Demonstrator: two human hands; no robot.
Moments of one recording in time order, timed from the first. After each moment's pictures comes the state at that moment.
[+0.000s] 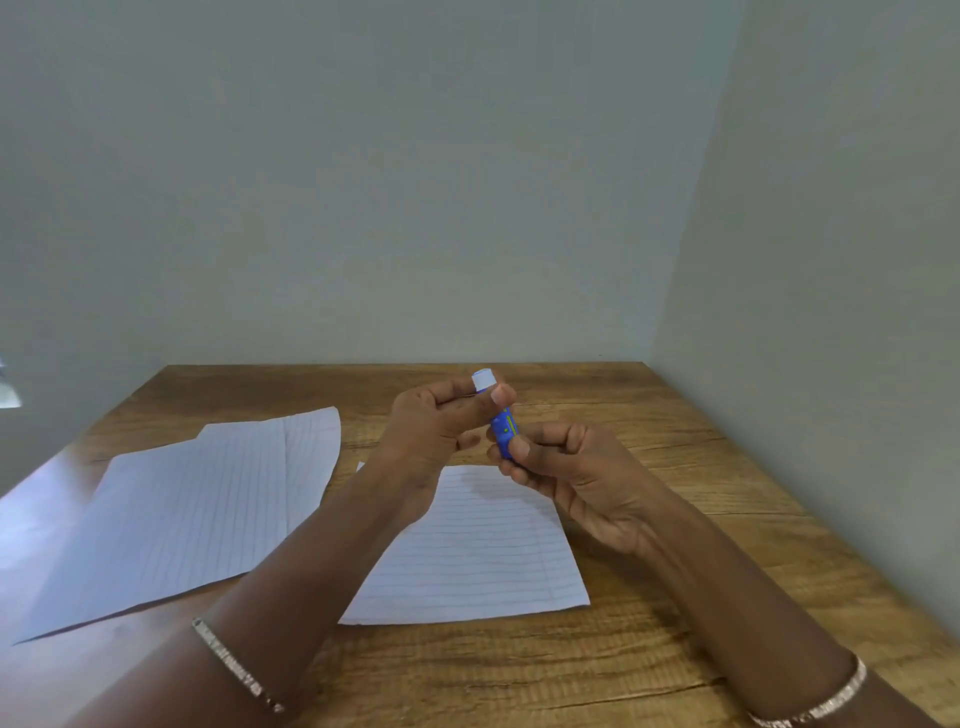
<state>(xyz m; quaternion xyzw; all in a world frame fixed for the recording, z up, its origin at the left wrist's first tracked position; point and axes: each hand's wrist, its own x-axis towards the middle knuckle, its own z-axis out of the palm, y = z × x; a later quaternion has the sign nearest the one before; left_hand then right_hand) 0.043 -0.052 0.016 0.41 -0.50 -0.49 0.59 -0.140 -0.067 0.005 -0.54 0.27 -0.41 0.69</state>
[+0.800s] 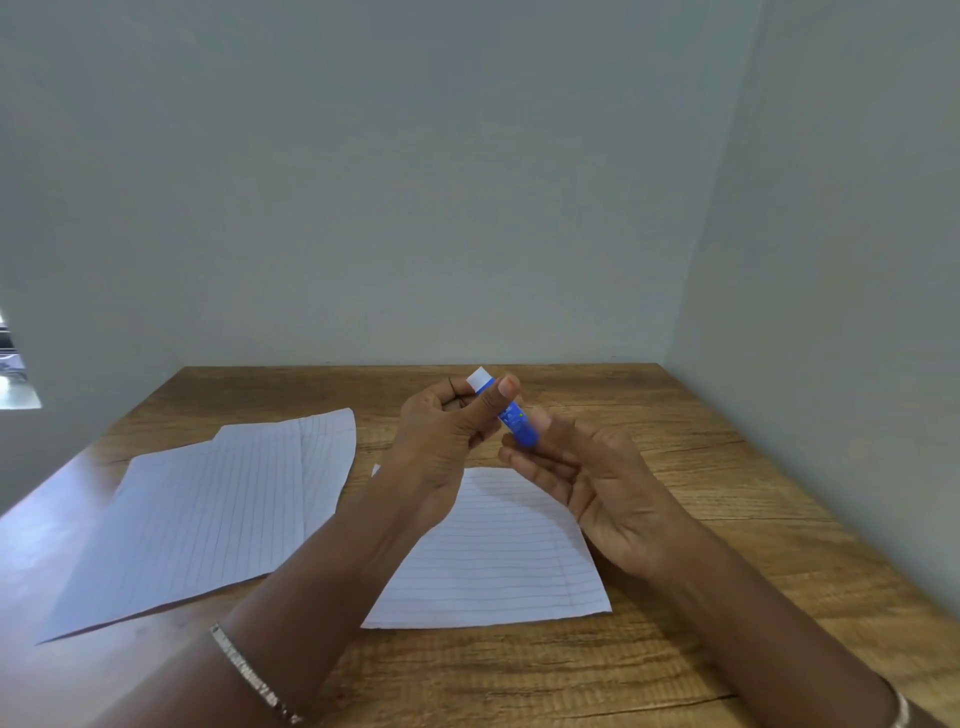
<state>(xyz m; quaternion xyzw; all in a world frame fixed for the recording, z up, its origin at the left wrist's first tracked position) 0.043 -0.054 0.014 0.36 -0.43 -0.52 0.64 -0.127 -0.050 0.009 -0.45 0.29 -0.49 0.69</state>
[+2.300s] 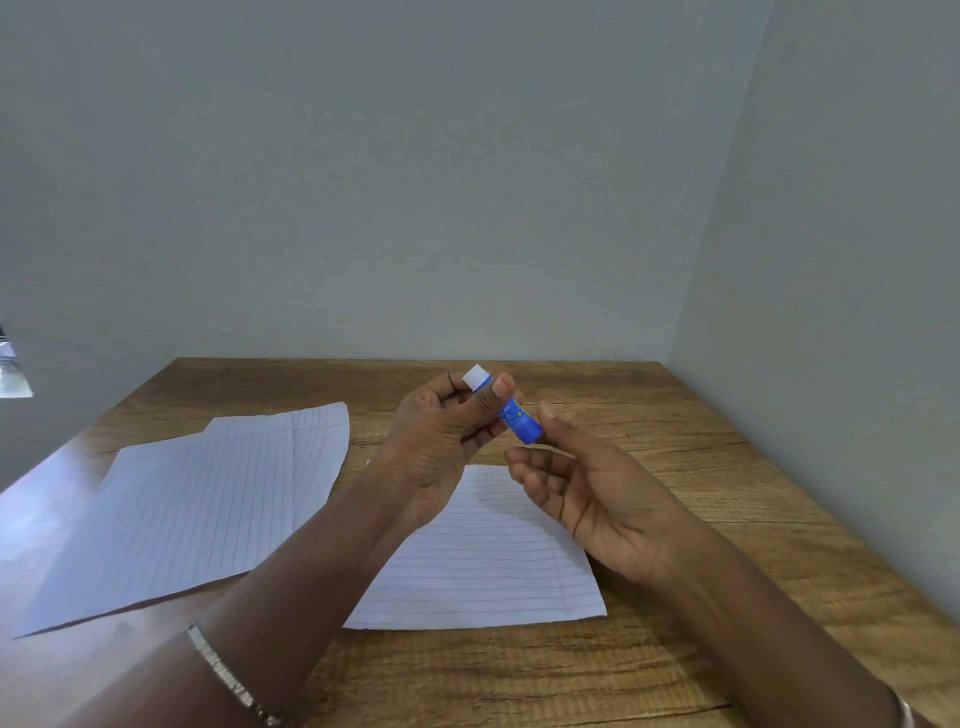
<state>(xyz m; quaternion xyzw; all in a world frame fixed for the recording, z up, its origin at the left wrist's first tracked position) 0.046 -0.057 0.011 0.31 -0.41 -0.57 0.64 -0.128 -0.045 0.019 -0.36 0.33 -0.44 0.75</state>
